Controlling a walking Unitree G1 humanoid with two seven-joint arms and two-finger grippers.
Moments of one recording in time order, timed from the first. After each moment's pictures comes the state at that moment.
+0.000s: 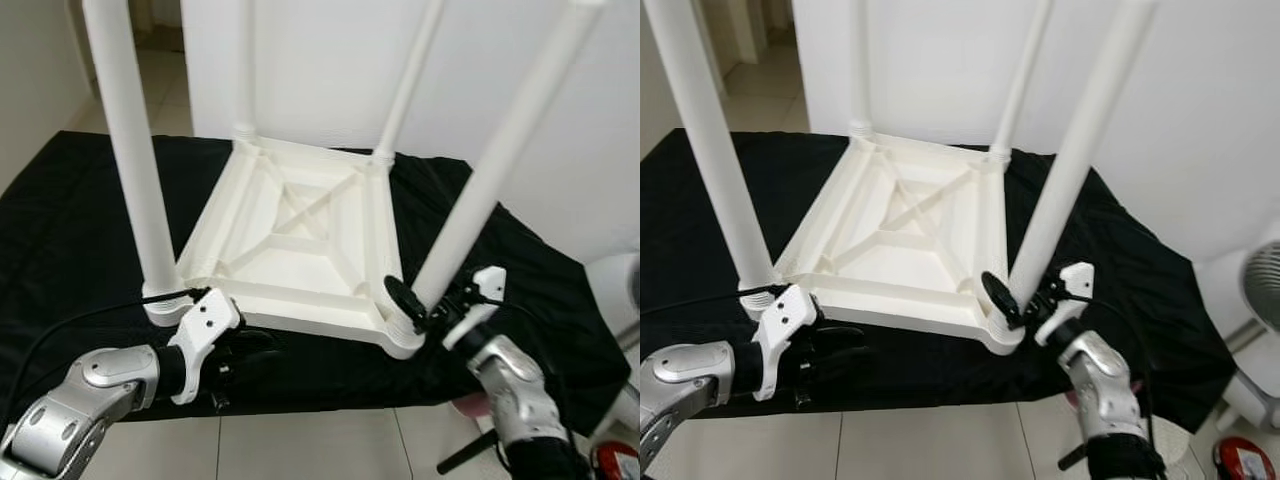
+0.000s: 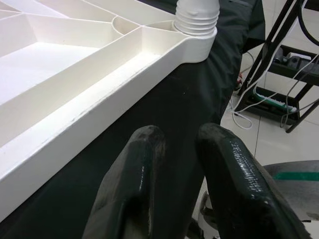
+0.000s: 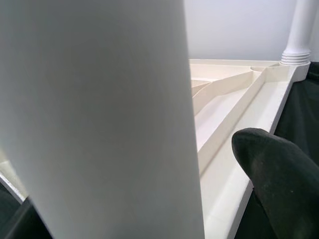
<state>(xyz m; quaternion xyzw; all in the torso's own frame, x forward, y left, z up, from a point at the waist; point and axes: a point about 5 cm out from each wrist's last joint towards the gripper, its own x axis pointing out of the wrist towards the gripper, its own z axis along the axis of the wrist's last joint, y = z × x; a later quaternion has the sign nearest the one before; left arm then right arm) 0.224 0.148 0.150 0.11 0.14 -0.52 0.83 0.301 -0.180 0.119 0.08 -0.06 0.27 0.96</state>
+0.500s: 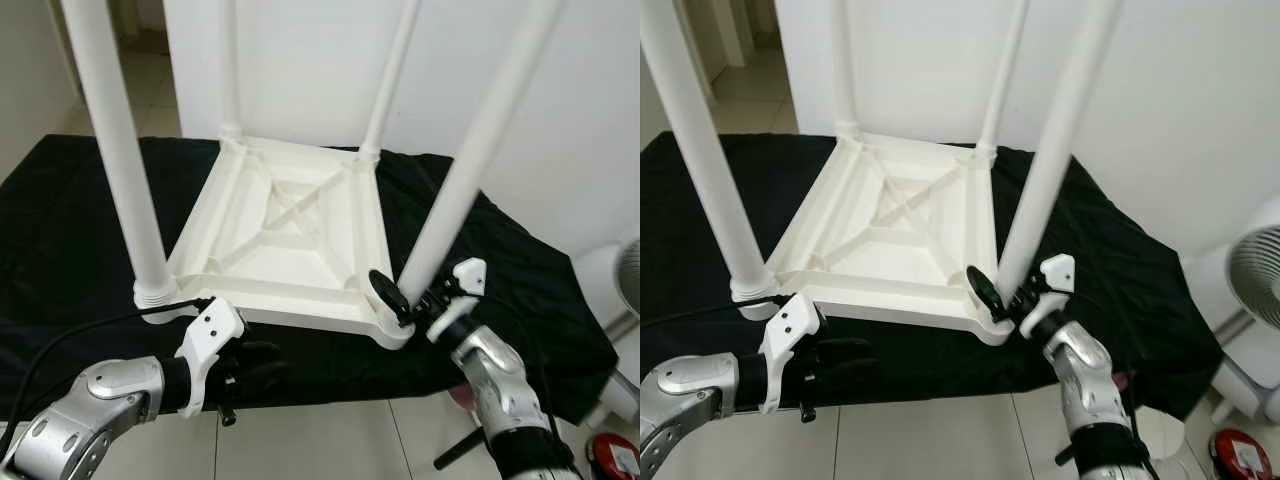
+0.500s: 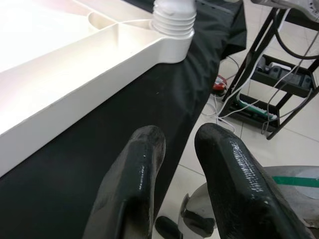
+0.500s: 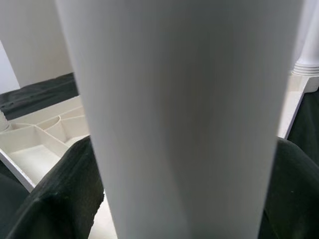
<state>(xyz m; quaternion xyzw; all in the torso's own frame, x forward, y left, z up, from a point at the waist) 0.214 0.141 0.147 0.07 0.15 -0.54 0.83 0.295 -0.177 0.123 0.05 -0.08 0.30 0.95</state>
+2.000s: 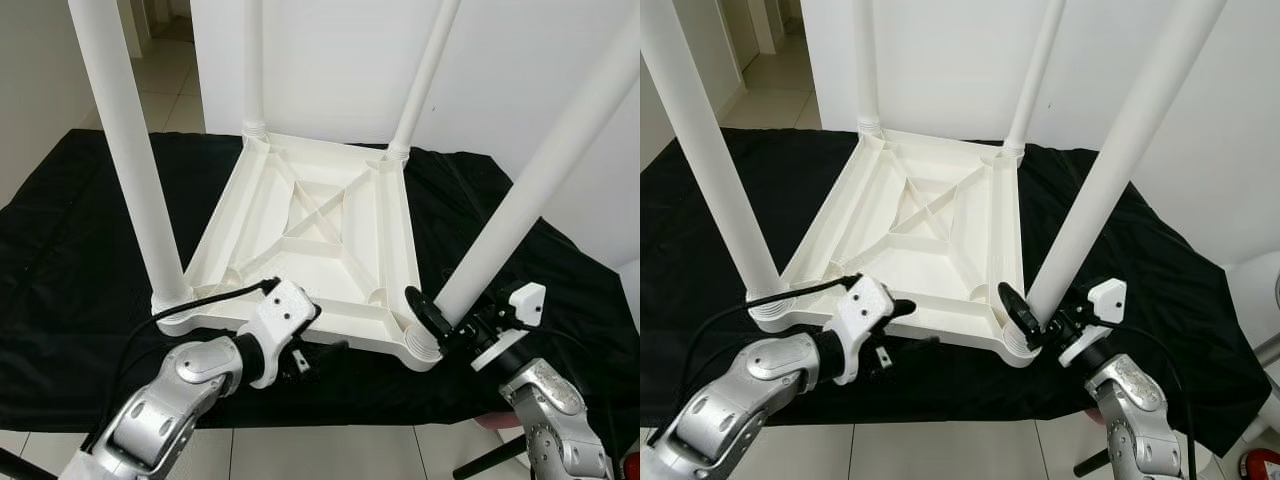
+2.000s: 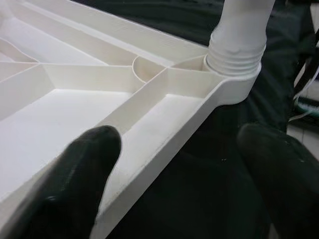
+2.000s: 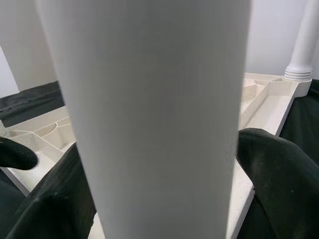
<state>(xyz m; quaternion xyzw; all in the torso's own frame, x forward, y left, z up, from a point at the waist) 0.240 0.072 0.150 0.15 0.08 -0.49 0.86 0.248 -0.201 0.141 0.04 -0.09 0.28 0.96</state>
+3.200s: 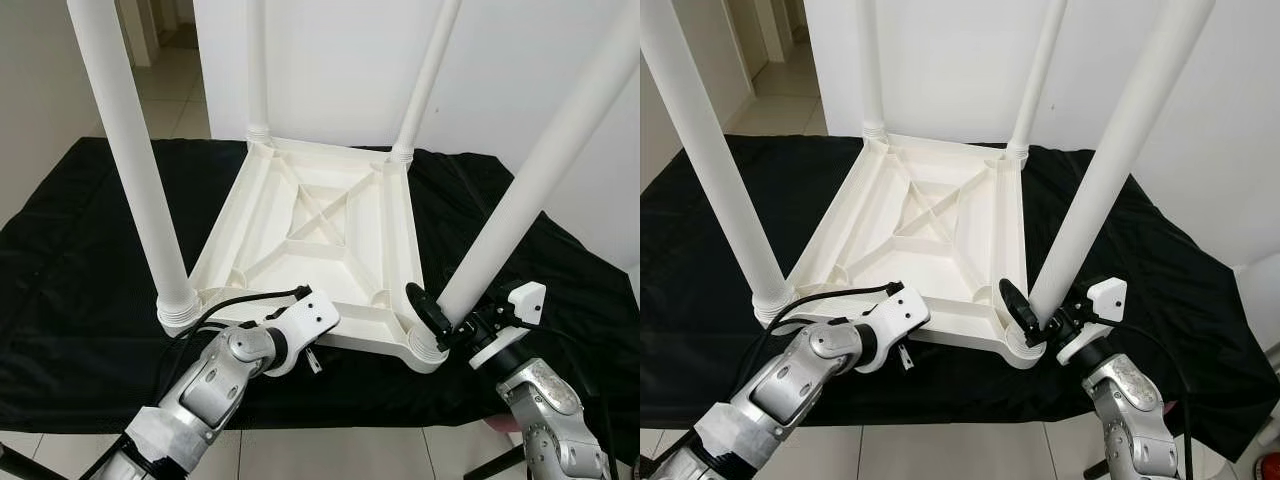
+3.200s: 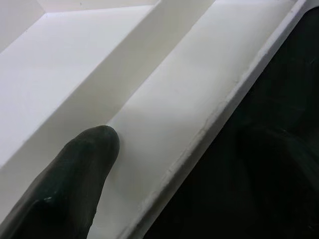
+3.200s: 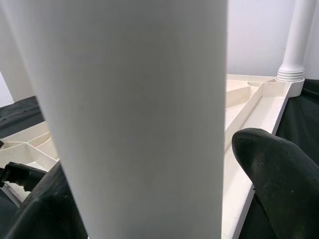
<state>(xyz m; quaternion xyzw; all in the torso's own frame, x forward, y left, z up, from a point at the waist) 0.280 0.060 0.111 0.25 0.17 -0.44 0.84 0.249 -0.200 0.142 0.04 -0.10 0.26 0.96</state>
